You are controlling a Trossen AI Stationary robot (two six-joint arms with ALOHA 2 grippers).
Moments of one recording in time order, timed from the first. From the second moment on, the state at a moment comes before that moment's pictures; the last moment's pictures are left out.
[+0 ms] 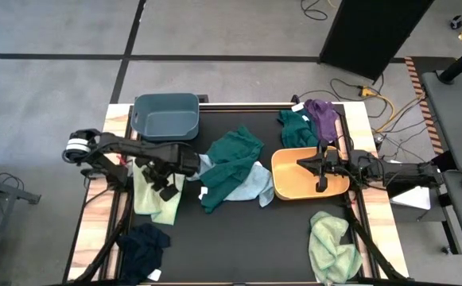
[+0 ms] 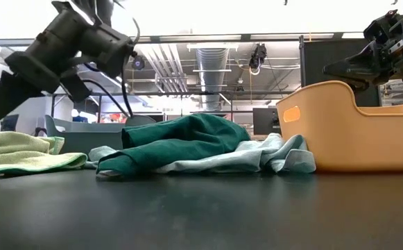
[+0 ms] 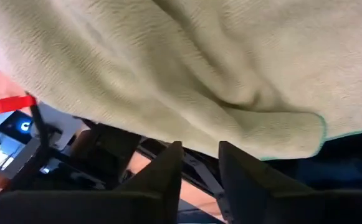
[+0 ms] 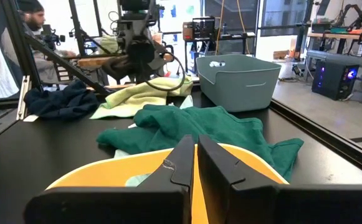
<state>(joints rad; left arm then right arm) 0.04 1.56 0.97 -1.49 0.13 -0.69 -0.05 0.06 0.02 0.00 0.08 0.05</state>
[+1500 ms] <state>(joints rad) 0.17 1.51 0.67 -1.07 0.07 -0.76 -0.05 0.06 0.02 0.00 0.08 0.05</state>
